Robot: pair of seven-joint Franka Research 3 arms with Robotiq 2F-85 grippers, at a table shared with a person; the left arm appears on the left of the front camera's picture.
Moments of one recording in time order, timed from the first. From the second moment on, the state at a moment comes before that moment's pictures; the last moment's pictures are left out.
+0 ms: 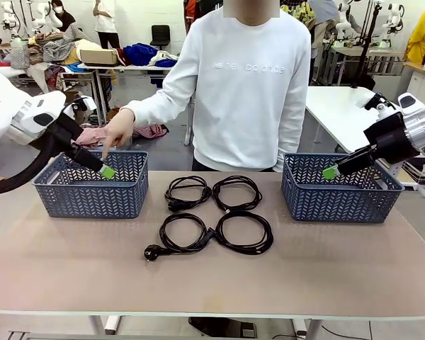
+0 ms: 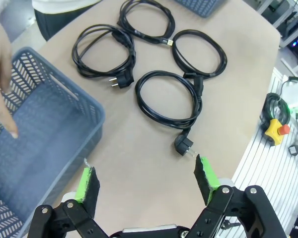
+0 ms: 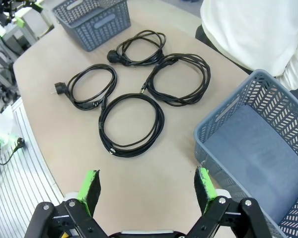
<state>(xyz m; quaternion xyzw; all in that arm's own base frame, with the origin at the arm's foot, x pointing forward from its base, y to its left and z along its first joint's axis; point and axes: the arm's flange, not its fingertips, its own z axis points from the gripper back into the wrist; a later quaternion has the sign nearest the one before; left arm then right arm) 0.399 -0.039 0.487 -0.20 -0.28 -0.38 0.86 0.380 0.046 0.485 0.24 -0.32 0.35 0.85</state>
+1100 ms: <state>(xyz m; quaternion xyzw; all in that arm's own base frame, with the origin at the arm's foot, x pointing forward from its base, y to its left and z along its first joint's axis) 0.402 -0.077 0.475 -0.18 -0.25 -0.42 0.85 0.381 0.046 0.485 0.24 -0.32 0.35 0.85</state>
